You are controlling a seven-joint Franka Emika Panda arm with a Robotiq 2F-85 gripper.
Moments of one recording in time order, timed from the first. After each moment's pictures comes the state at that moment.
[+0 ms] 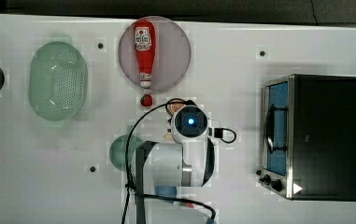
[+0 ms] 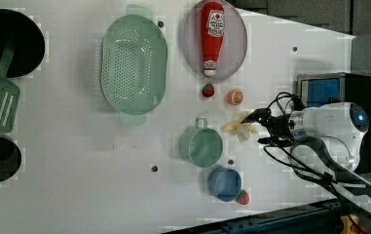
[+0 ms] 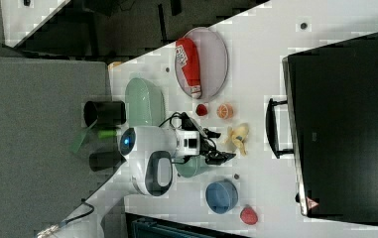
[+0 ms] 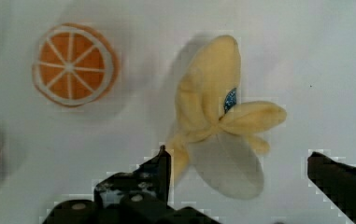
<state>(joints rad) -0.01 0.27 -0.03 -2.43 -0.02 0.99 0.03</state>
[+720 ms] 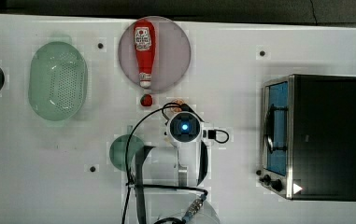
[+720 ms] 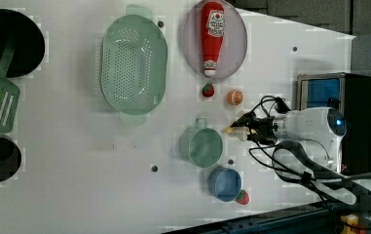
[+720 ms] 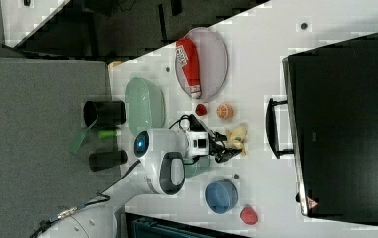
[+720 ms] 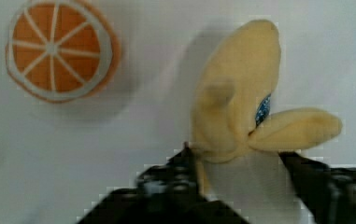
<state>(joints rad) -0.01 0.38 0.00 -2.45 -0.04 1.14 0.03</state>
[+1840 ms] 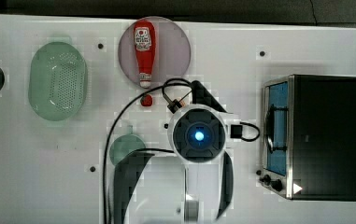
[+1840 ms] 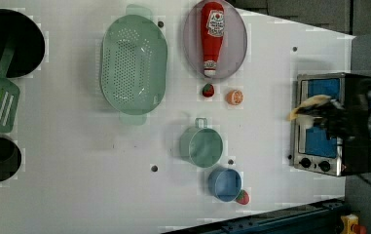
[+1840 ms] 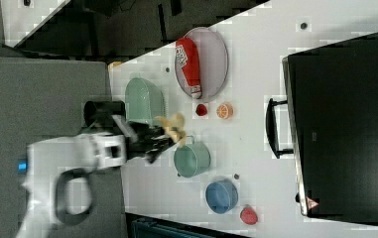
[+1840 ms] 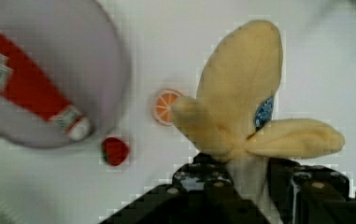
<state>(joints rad) -0.01 -0.18 -0.01 -2.29 -0.02 0.59 0.04</state>
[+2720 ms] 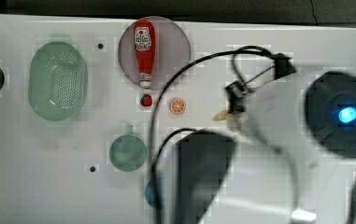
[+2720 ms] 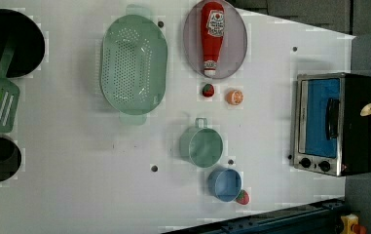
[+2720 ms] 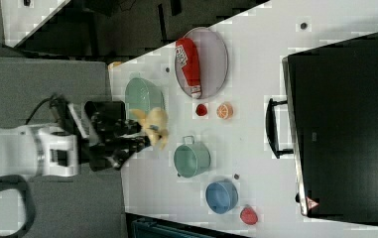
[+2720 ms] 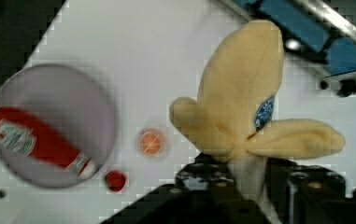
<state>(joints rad) -0.01 -0.13 -0.20 -1.90 -0.04 0.22 0.01</state>
